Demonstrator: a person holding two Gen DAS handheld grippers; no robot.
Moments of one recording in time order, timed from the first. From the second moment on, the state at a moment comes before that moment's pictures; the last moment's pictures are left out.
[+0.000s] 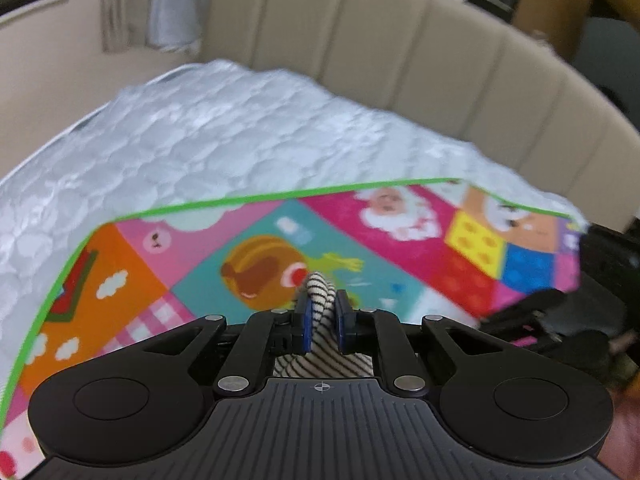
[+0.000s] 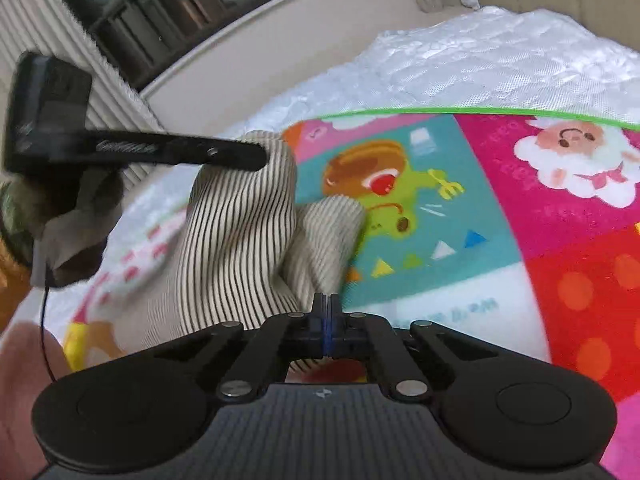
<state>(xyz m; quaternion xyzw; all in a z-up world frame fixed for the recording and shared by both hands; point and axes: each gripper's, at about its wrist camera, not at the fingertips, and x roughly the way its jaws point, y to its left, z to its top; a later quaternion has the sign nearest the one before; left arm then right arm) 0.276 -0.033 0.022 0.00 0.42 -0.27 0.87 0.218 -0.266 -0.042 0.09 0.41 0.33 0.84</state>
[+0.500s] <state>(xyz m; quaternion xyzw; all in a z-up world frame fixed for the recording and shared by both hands) 0.273 0.007 0.022 -0.10 0.40 -0.26 0.87 0.206 -0.234 -0.028 0.06 0.38 0.37 0.84</state>
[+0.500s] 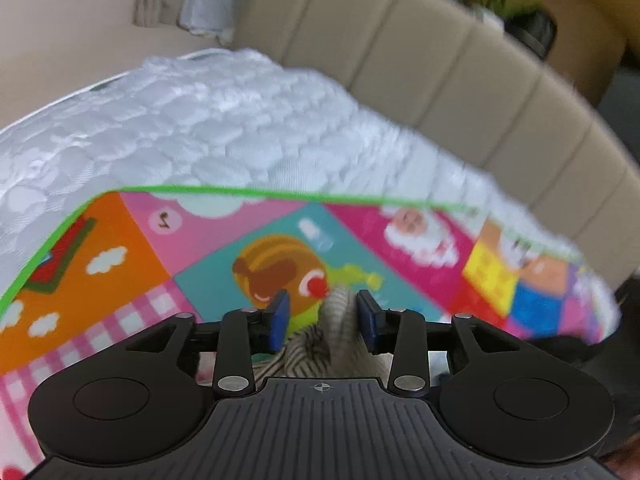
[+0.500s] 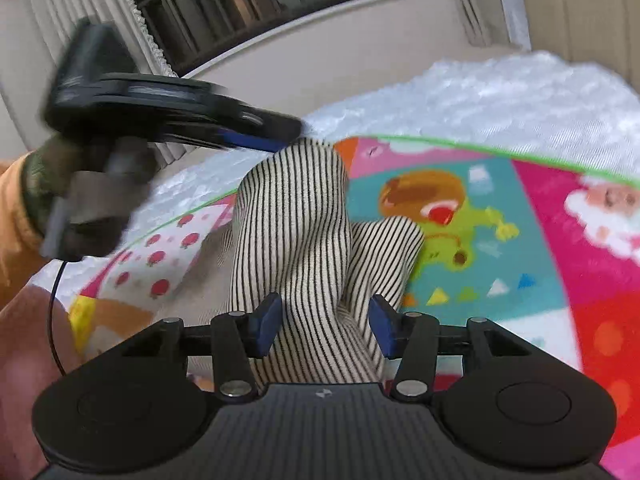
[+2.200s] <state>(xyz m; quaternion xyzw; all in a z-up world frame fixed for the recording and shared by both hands) 0.202 0.075 -0.028 -0.13 0.42 -0.22 0.87 0.266 -0.173 -0.049 0.06 0.40 0.13 0.91</state>
